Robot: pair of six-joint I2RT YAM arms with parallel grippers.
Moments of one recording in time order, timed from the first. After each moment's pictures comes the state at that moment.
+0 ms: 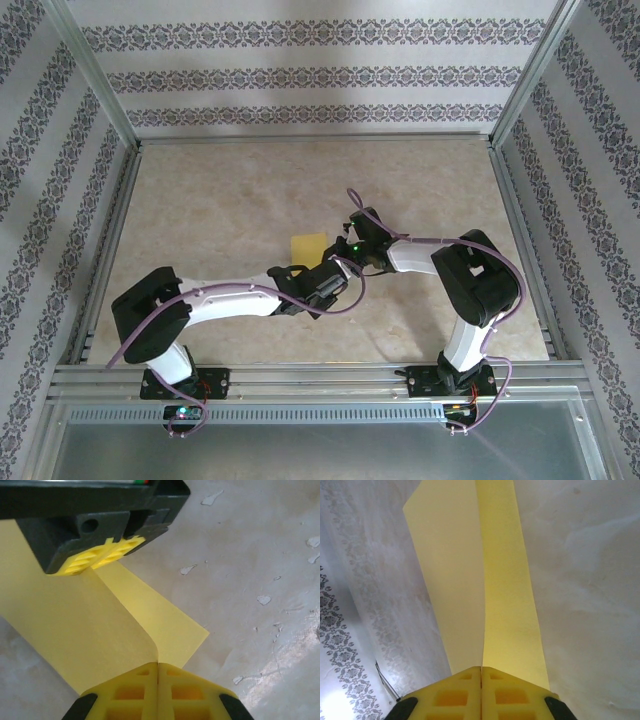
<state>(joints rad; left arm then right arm) -1.05 1.62 0.97 -0.44 -0.28 -0.14 0.53 1.78 0.85 0.03 -0.57 1.01</state>
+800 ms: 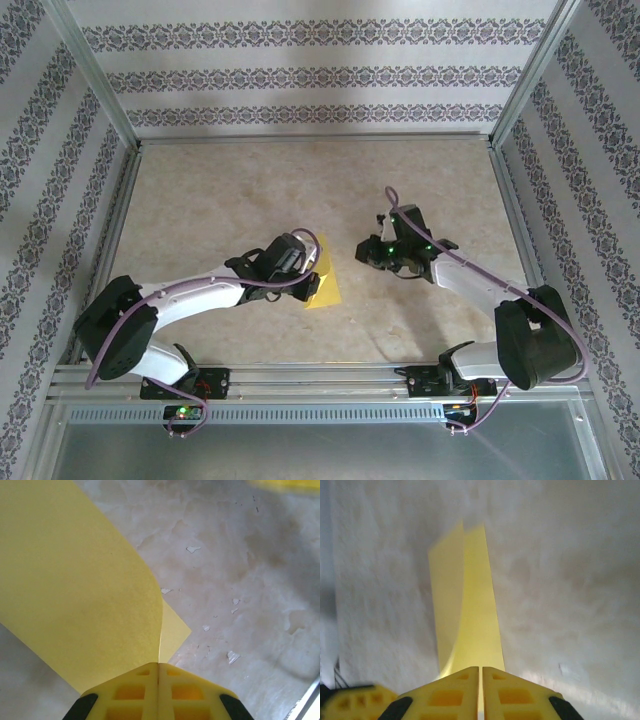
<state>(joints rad) -0.79 1.45 0.78 -0.20 0.20 -0.47 0.42 1.35 0.70 -0.24 -0.47 0.70</state>
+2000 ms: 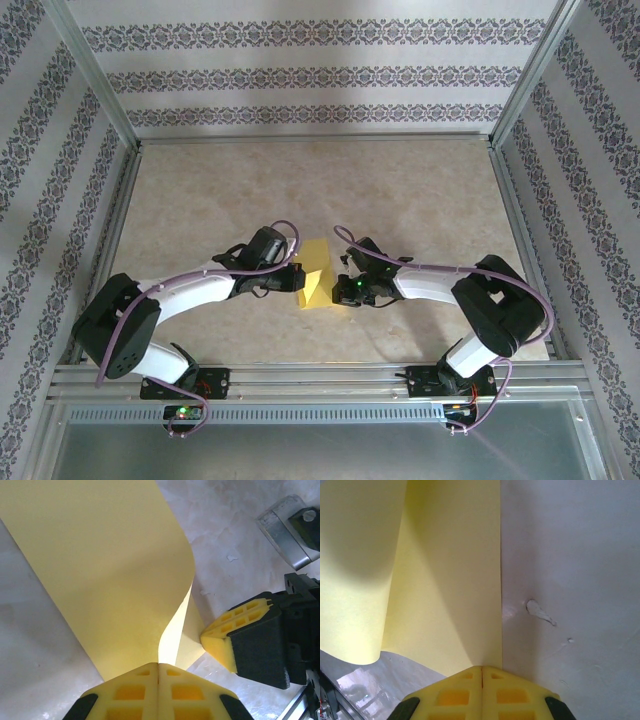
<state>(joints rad) -0.64 1.45 0.72 -0.18 0.32 -0.56 0.68 1.58 0.66 -0.17 -0.43 0.75</state>
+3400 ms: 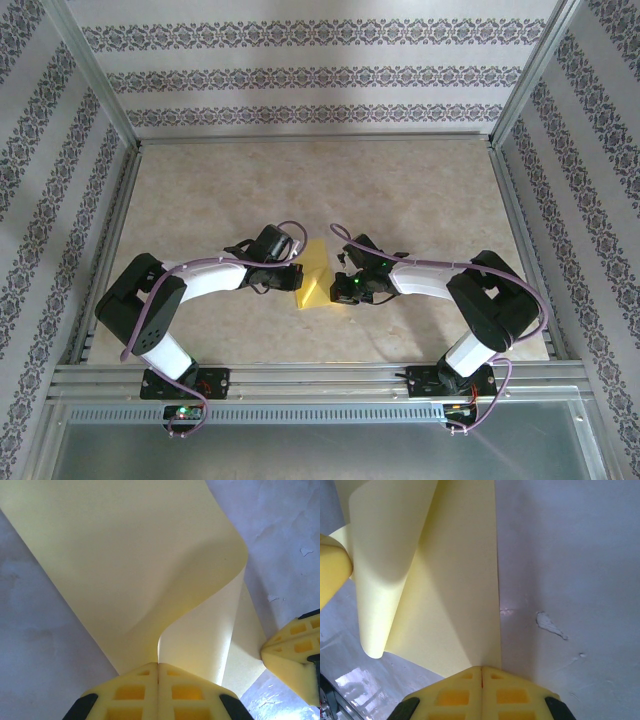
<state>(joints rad) -0.61 1.61 0.78 -0.21 0.29 -0.44 0.69 1.62 0.71 -0.22 -0.43 0.74</state>
